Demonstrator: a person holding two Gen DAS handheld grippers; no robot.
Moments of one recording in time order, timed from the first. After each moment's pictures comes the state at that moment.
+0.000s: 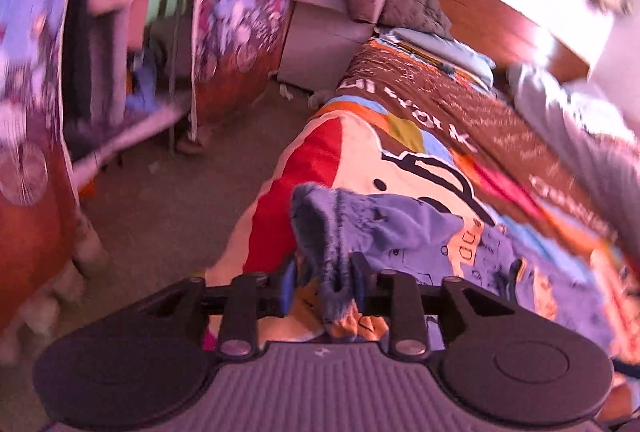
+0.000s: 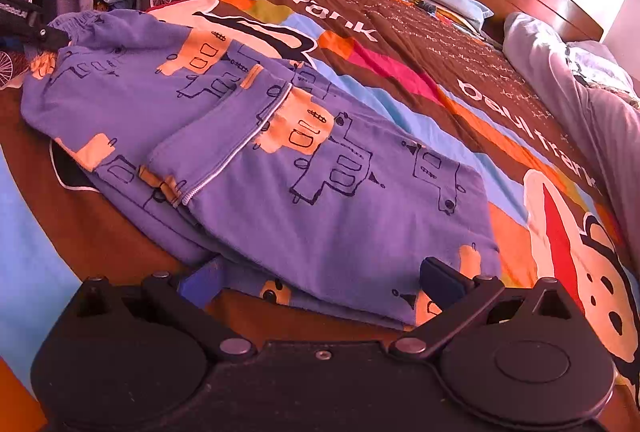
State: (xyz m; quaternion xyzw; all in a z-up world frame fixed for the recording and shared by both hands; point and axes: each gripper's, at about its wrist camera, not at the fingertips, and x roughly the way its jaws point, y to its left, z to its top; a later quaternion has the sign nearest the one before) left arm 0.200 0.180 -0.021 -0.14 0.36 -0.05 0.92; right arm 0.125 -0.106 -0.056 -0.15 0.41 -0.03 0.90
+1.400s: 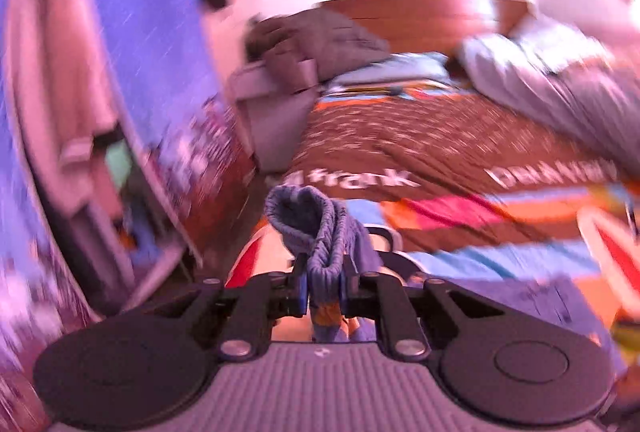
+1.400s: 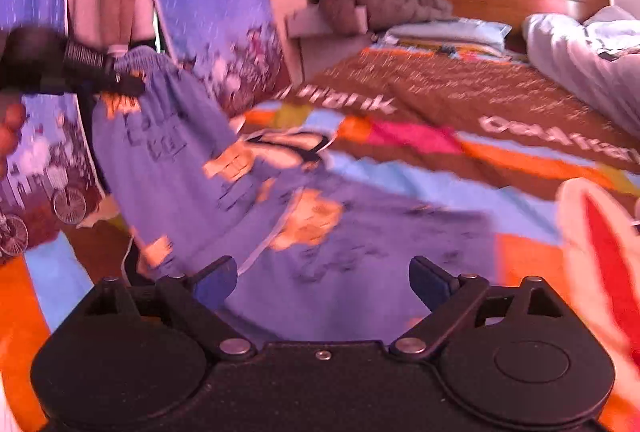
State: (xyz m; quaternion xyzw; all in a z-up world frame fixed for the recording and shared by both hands) left arm 0.178 -0.015 0.081 0.14 0.25 -0.05 0.96; right arm 0.095 -0.189 -0.007 0.03 0.30 0.08 0.95
